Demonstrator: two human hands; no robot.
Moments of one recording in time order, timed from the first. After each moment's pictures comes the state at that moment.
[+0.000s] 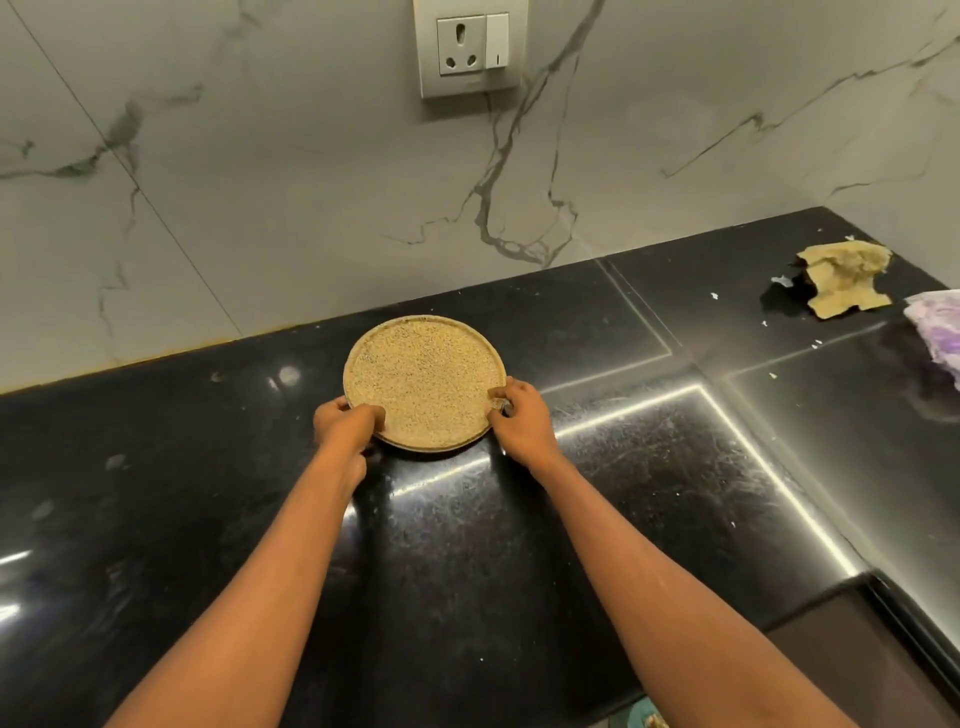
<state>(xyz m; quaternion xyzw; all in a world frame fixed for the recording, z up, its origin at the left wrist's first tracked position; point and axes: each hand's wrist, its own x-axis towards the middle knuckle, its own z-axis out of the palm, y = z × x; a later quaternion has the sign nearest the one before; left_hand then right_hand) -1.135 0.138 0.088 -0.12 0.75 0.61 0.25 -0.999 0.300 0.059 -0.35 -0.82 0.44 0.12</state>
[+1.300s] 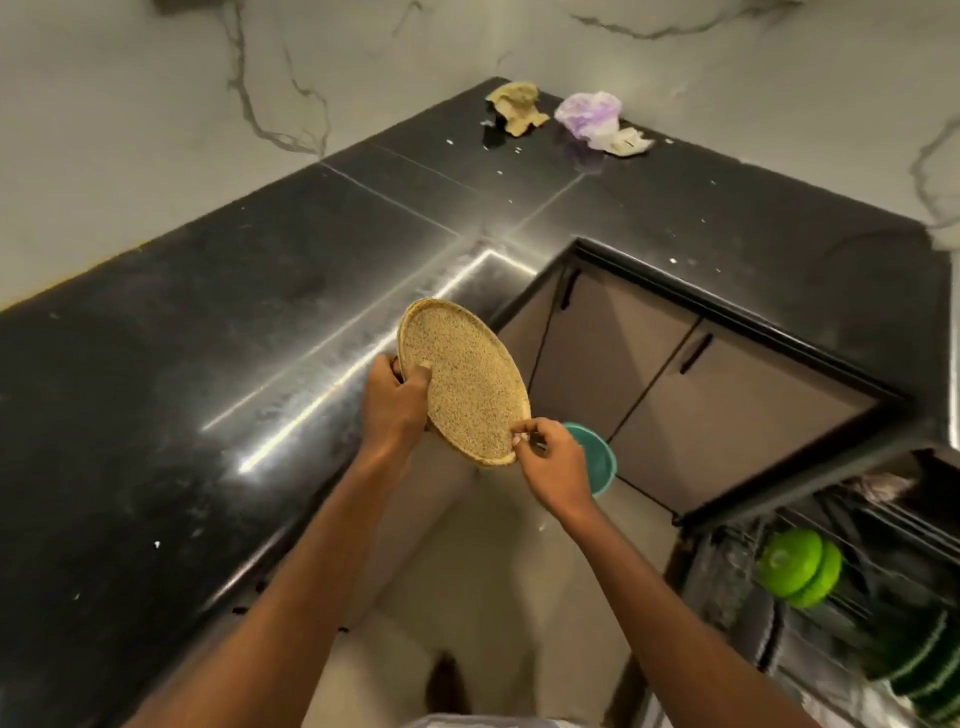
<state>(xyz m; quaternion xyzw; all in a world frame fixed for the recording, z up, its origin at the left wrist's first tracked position) -0.828 -0.067 0.136 0.29 0.71 0.52 0.38 -0.645 -0.051 0.049 -0.59 -0.65 0.36 0.31</state>
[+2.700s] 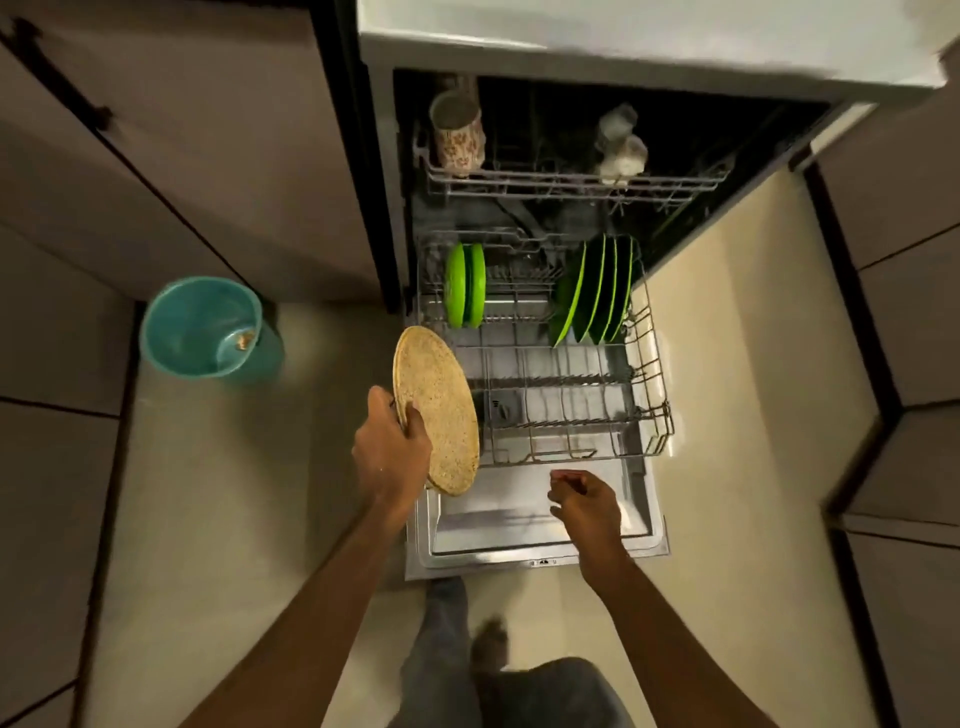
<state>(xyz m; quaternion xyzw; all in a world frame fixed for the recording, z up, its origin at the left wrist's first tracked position) -0.252 -0.175 -0.134 0.62 0.67 0.16 0.38 -0.099 -0.323 -0.172 -0.83 0.02 0.42 0.38</state>
